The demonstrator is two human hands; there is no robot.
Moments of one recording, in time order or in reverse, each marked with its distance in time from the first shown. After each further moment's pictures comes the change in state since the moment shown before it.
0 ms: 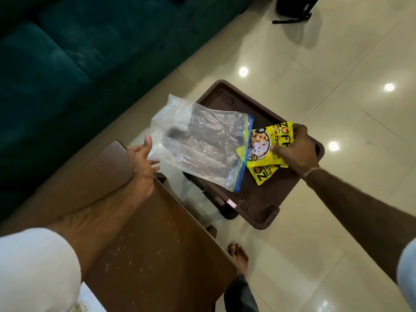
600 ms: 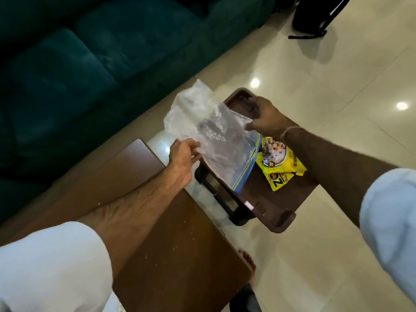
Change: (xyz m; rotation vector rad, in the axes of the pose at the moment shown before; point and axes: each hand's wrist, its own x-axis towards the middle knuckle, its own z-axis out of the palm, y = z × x) left_hand -0.030 0.030 0.030 -0.178 -0.216 -0.138; right_hand 0.029 -0.128 0.060 -0.212 -0.374 -0.368
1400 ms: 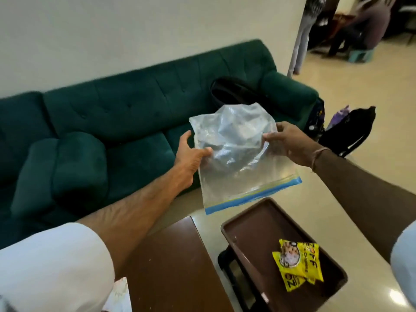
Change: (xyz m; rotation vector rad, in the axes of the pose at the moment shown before) left_hand -0.165 0.299 -0.036 0.073 0.039 0.513; right_hand -0.057 -0.285 -0.186 0.606 -0.087 -0.181
